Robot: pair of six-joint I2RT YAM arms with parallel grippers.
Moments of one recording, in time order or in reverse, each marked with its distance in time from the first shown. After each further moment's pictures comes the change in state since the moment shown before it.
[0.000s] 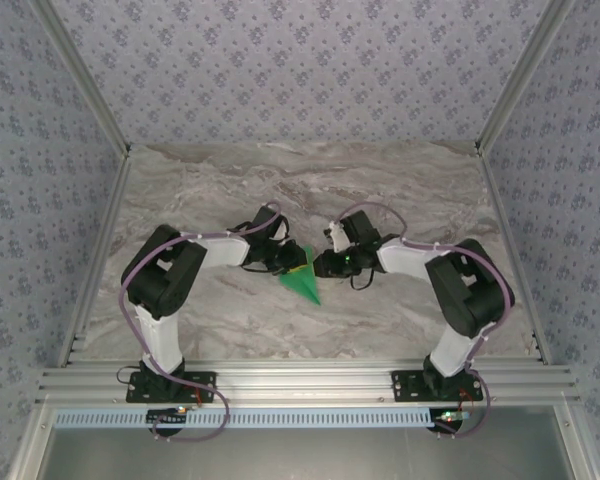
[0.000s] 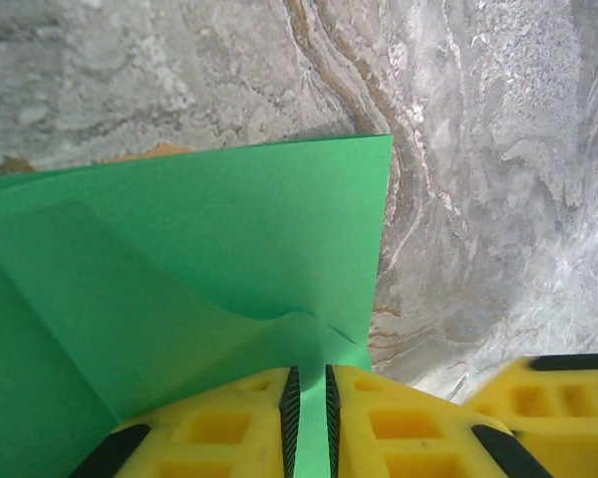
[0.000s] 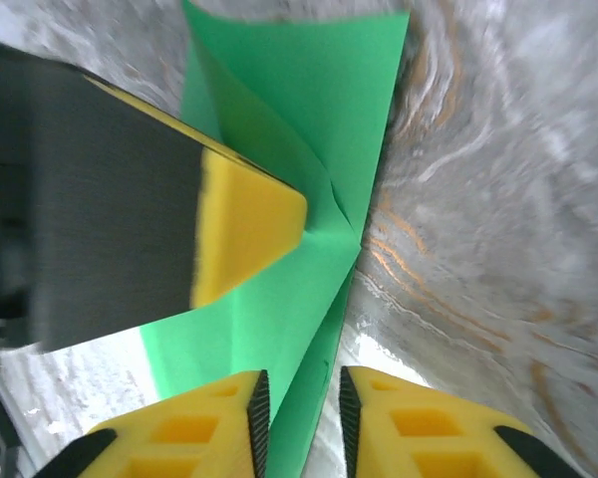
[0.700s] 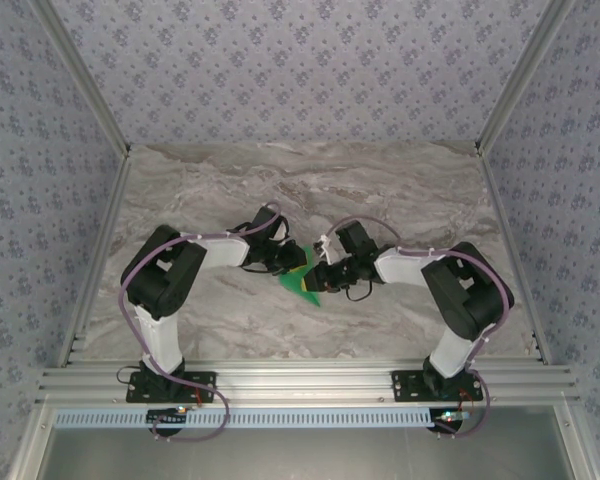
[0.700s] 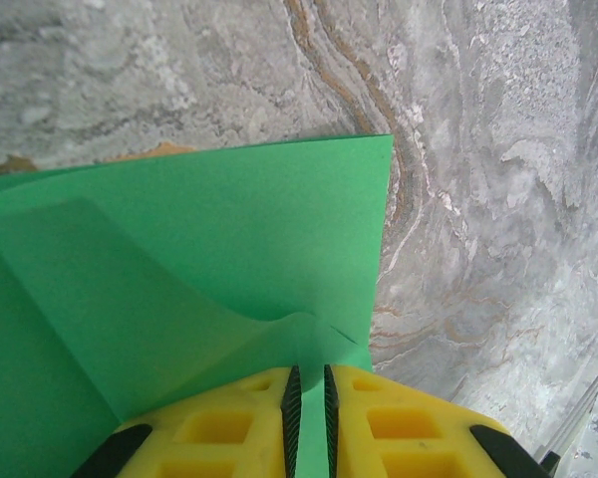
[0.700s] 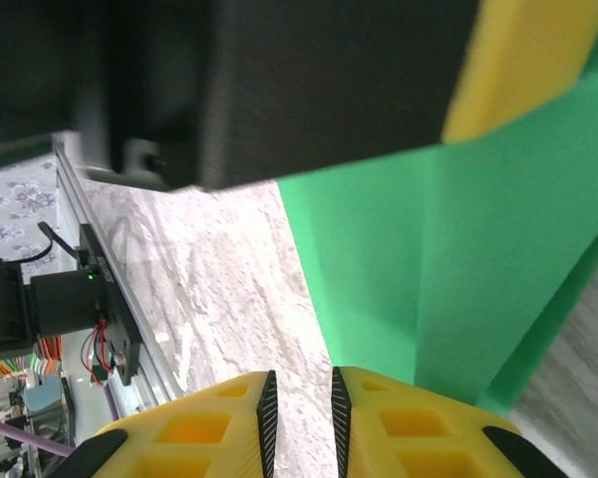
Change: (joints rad) left arm 0.000 -0.003 -0.005 0.007 -0.004 0.000; right arm 0.072 0.029 -0.080 0.108 -0.246 0.076
